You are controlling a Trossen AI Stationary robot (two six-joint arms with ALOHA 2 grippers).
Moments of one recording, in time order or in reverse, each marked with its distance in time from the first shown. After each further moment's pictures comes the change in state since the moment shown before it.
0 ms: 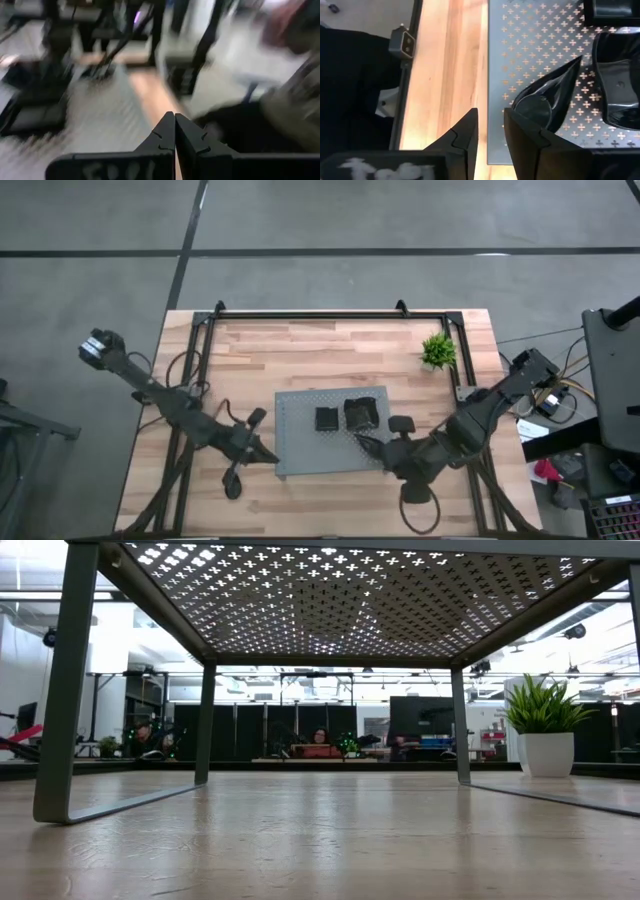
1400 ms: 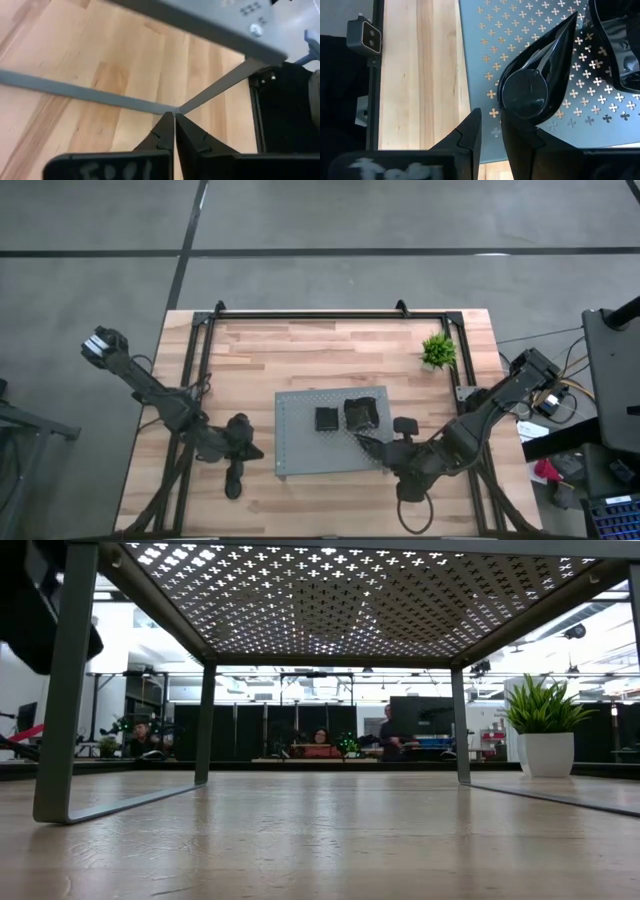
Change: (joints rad) left arm -0.076 0.006 -0.105 -0.439 -0.078 -0.672; right arm 0.035 0.000 -0.138 0.047 0.086 0.148
